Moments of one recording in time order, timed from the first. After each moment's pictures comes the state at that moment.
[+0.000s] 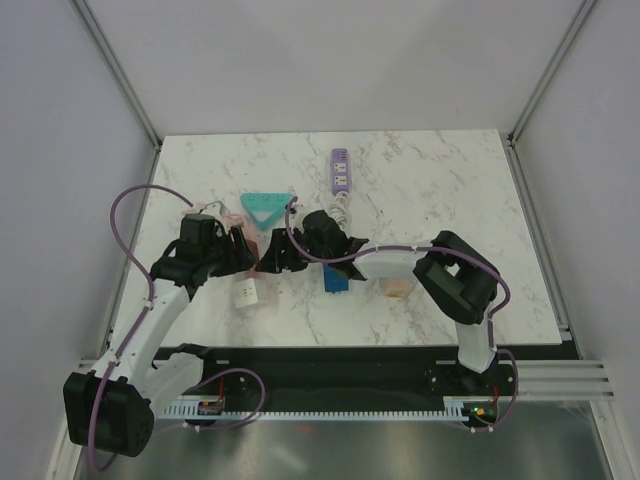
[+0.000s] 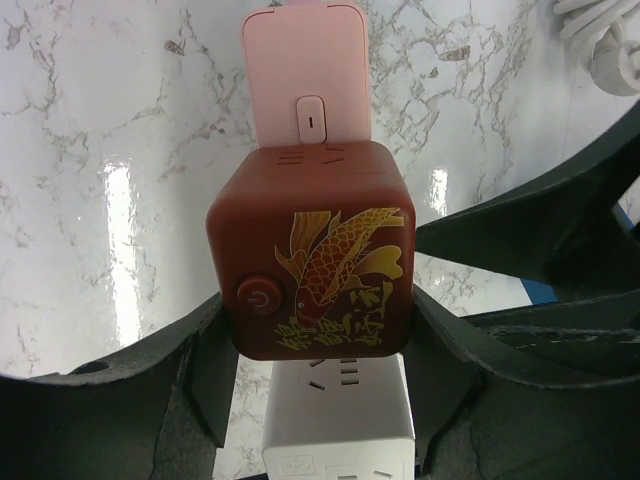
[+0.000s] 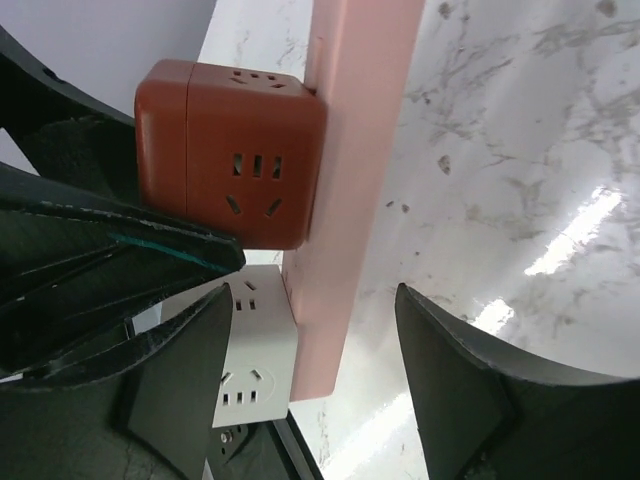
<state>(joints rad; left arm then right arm) -0.19 0.97 0.71 -0.55 0.10 -0.38 0.91 1.94 1.17 0.34 -0.33 0.77</state>
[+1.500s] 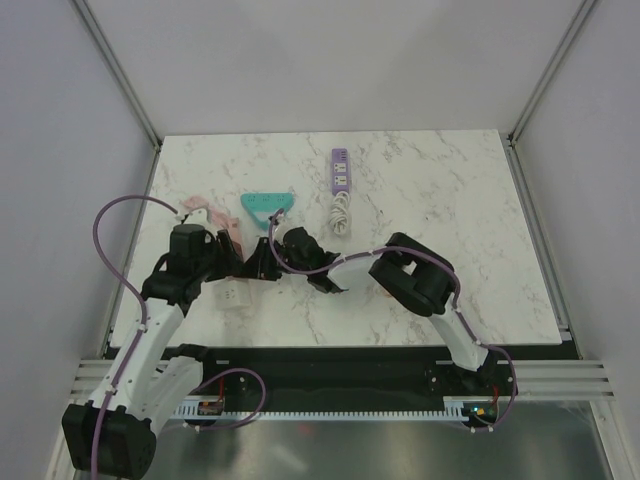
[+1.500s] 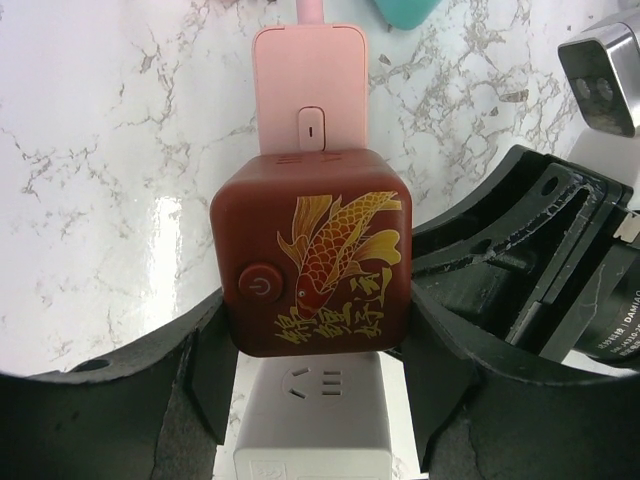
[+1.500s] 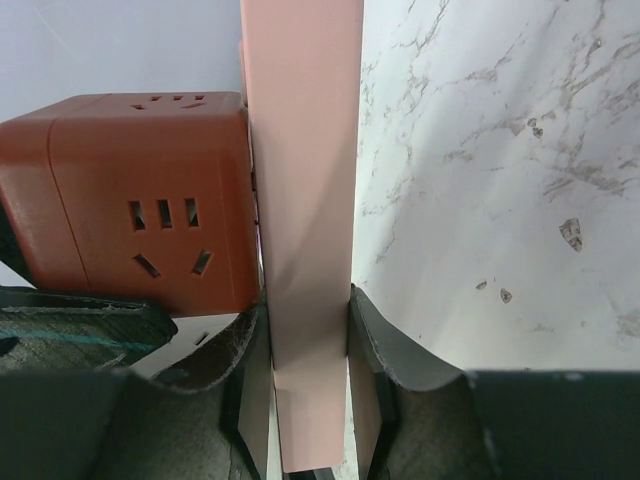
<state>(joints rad) -0.15 0.82 0.65 -0.54 -0.02 -0.34 0.98 2.23 1.29 0.67 -0.31 1.05</state>
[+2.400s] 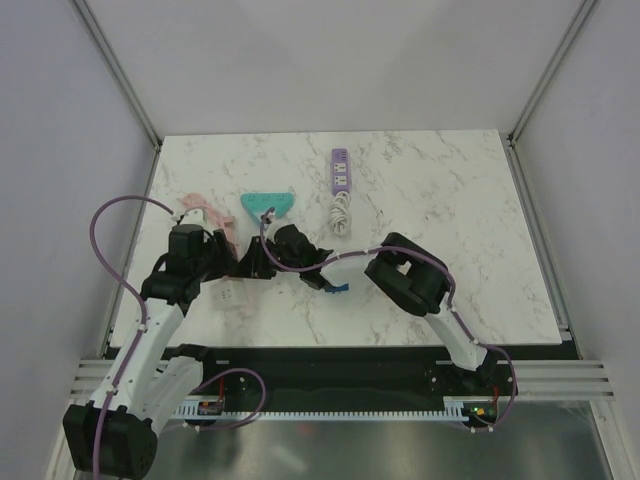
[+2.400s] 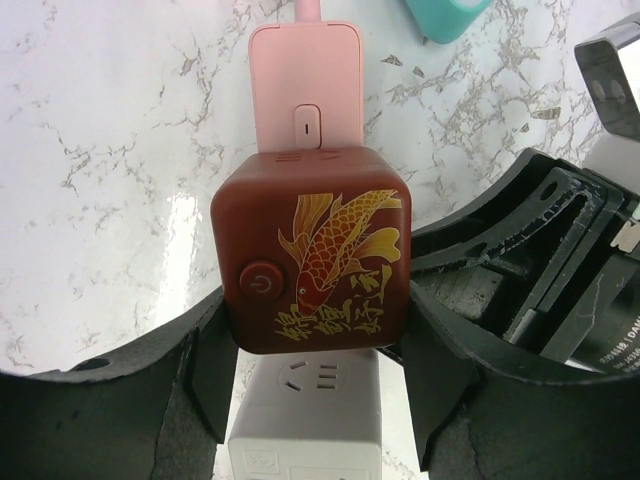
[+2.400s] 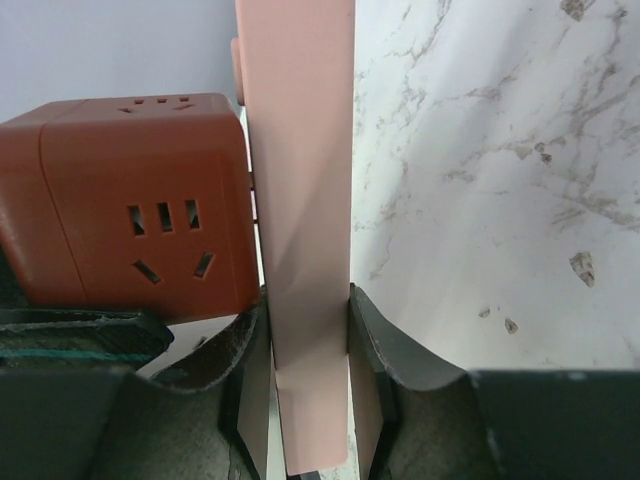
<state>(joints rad) -0.14 0.83 0.65 -0.54 -0.07 -0.35 0.99 2.26 1.39 0.54 -0.28 0.99</state>
